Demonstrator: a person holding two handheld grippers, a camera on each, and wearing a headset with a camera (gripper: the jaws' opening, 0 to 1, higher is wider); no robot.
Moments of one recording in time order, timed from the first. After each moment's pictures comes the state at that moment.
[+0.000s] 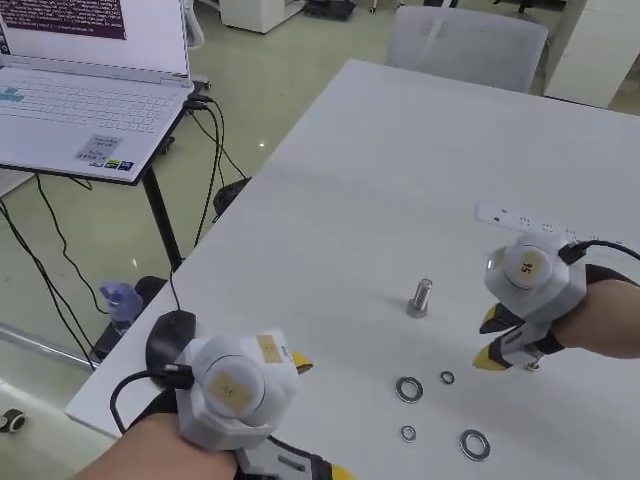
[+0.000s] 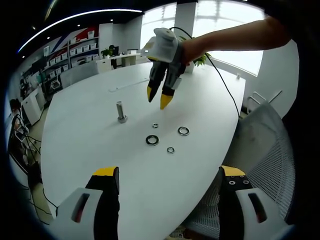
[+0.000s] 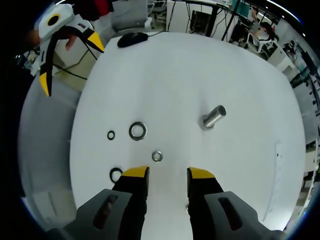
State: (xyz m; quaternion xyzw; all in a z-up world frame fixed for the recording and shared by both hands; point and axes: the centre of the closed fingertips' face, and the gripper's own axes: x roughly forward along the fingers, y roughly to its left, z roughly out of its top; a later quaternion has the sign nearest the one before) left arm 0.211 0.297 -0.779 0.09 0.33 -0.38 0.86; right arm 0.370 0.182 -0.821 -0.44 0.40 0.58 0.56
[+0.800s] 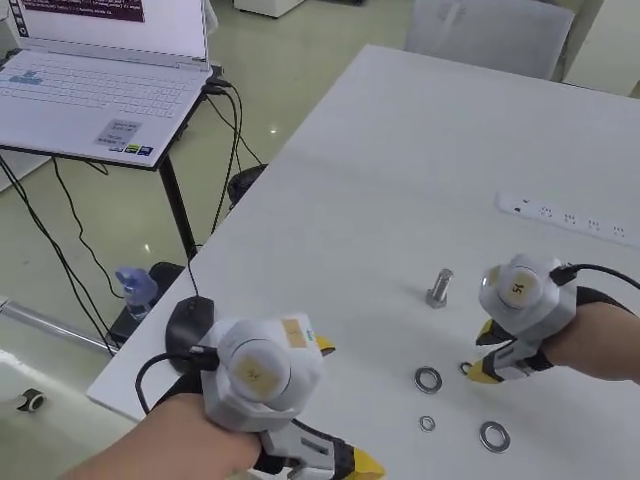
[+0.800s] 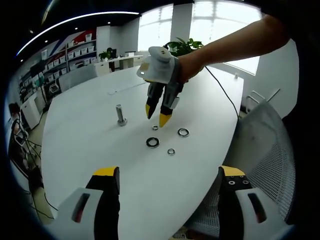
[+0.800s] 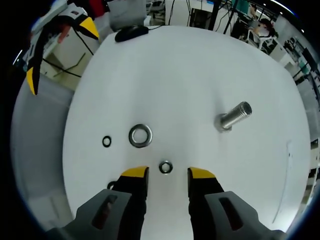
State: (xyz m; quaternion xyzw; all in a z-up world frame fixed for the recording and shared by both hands) left arm 0.213 0.297 -0.776 0.10 0.32 -0.39 0.86; right arm 0.361 0.193 -0.867 -0.43 0.40 0.58 0.56
